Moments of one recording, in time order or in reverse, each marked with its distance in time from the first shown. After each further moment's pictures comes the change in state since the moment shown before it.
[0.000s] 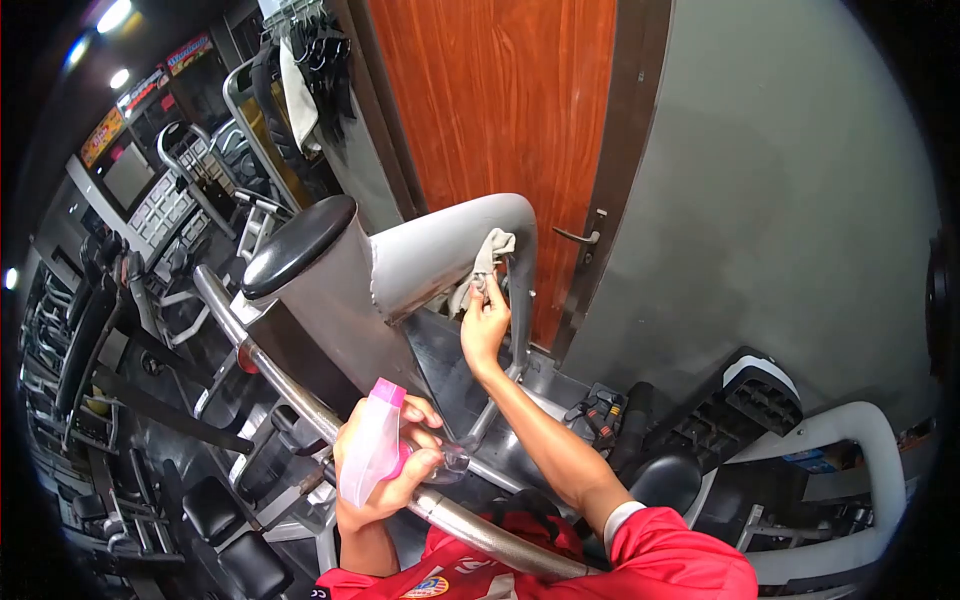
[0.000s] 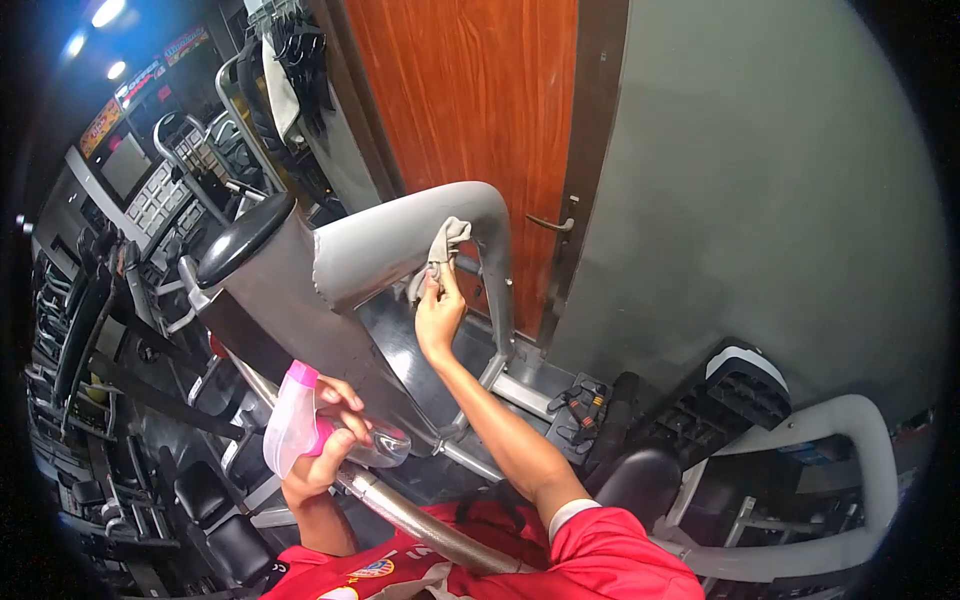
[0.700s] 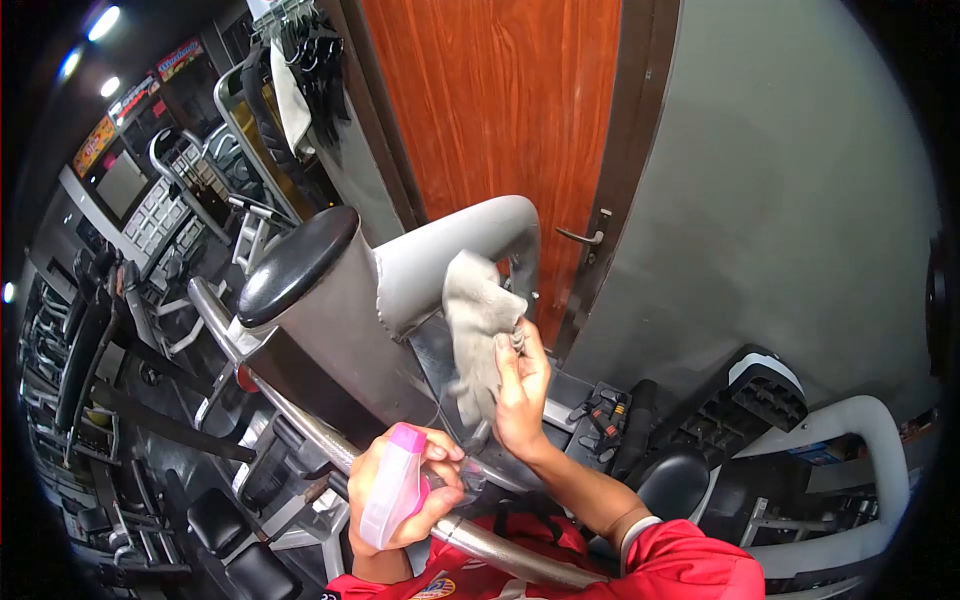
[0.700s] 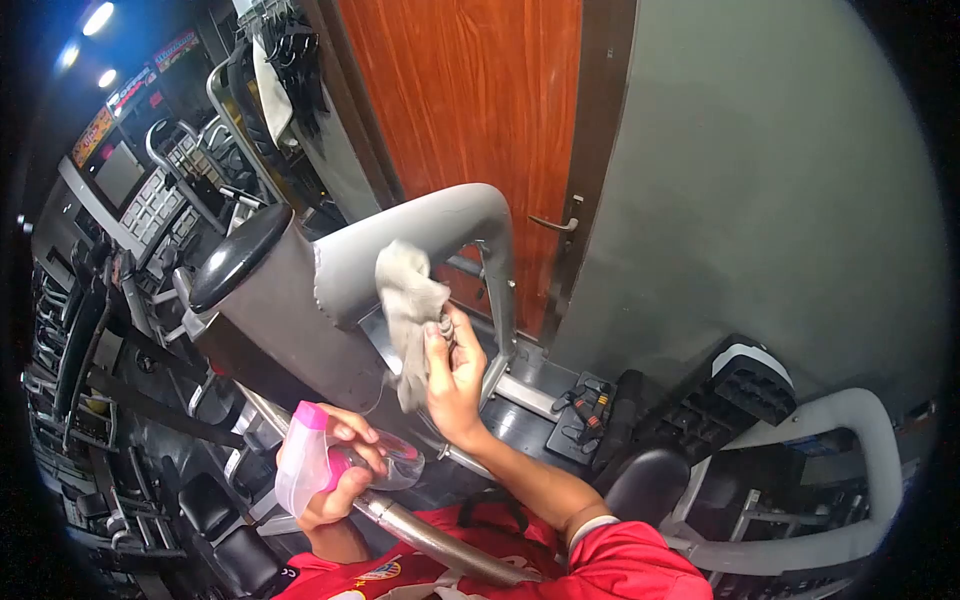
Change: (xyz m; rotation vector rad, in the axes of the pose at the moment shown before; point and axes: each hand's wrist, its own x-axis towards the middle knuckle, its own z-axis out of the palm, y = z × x) left_hand 0.000 0.001 0.000 0.042 -0.055 0.090; right_hand -0.051 -0.134 -0.035 0.388 -0.240 0.253
